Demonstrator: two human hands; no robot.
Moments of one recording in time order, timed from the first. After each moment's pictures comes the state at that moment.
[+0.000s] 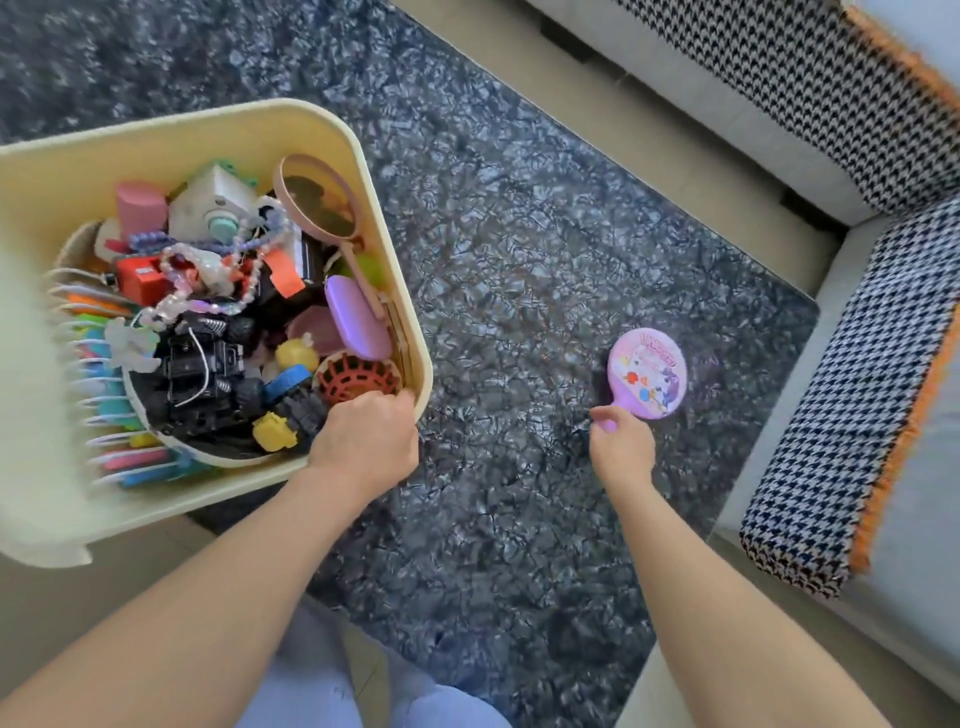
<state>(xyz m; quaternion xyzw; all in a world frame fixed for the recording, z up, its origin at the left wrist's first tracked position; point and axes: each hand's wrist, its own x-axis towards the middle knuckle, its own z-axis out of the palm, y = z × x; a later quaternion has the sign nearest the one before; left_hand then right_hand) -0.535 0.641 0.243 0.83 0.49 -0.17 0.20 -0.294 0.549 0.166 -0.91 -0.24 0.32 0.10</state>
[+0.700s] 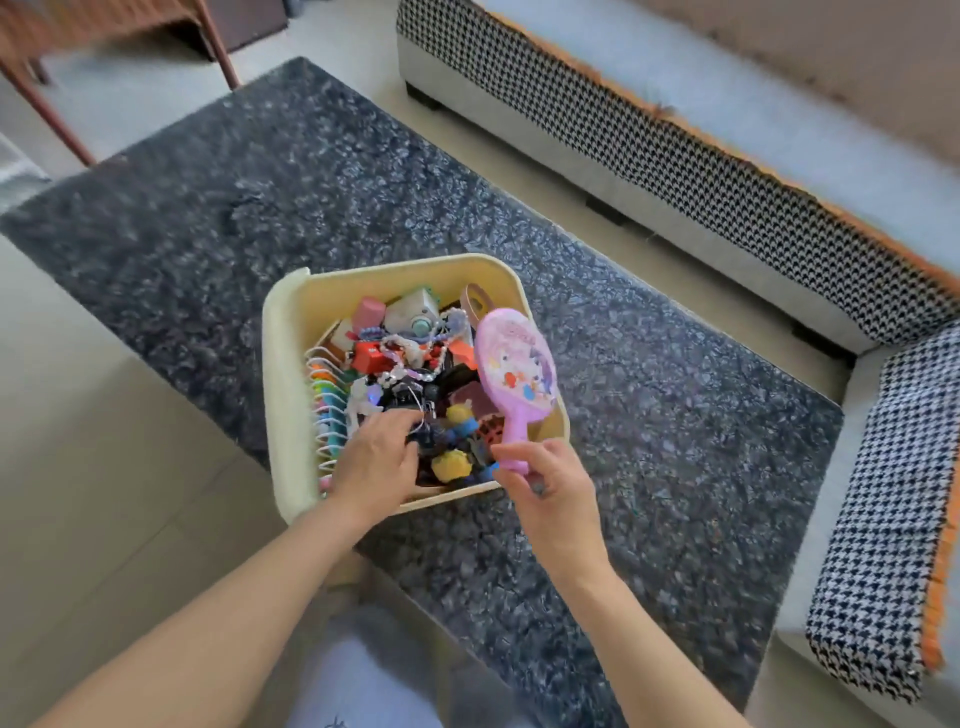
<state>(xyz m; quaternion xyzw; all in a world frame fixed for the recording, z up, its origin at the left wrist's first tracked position) -0.708 0.652 0.302 0.76 0.57 0.10 0.30 -0.539 0.568 0.343 -0.71 -0.51 0.32 0.37</state>
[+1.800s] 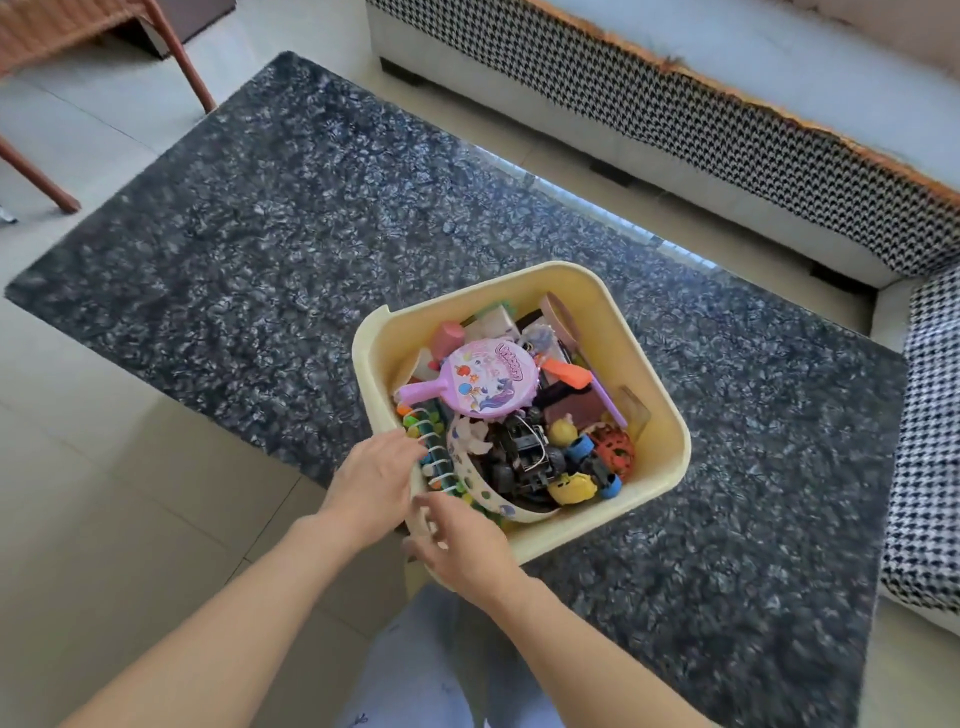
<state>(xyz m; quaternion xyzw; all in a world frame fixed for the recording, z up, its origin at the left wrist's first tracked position) -0.857 0.747 0.272 0.89 0.40 -0.01 0.23 -0.734 0.649 0.272 -0.70 -0.55 0.44 0.09</state>
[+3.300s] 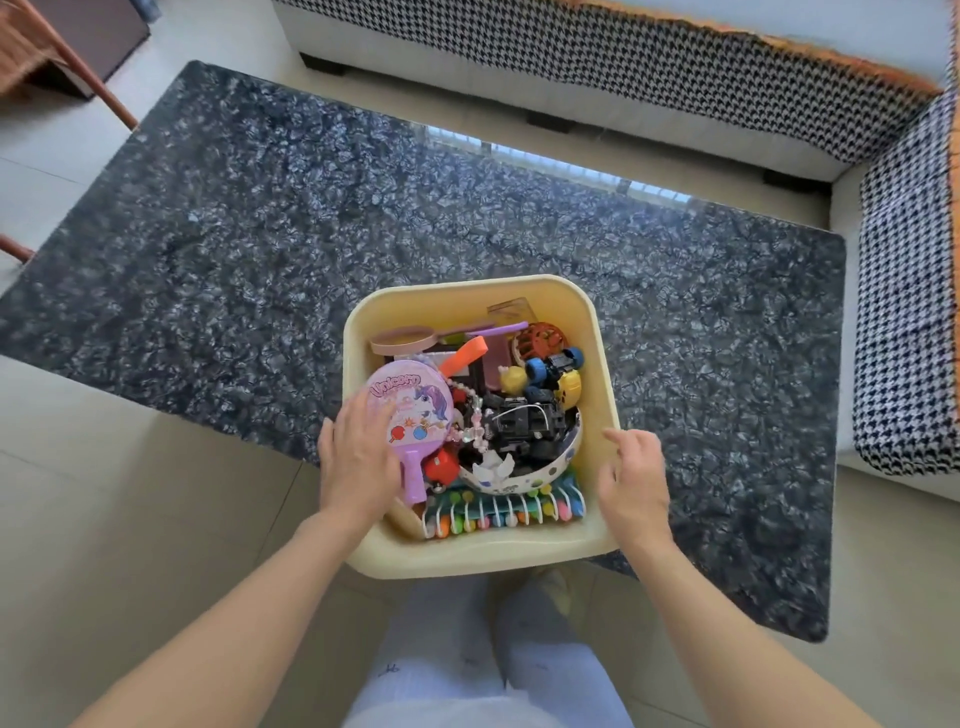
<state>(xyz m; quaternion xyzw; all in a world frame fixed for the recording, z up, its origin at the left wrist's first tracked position) -0.815 0.670 0.293 0.81 0.54 0.02 0.22 -0.597 0.514 0.287 -0.89 -0.32 0.20 0.25</state>
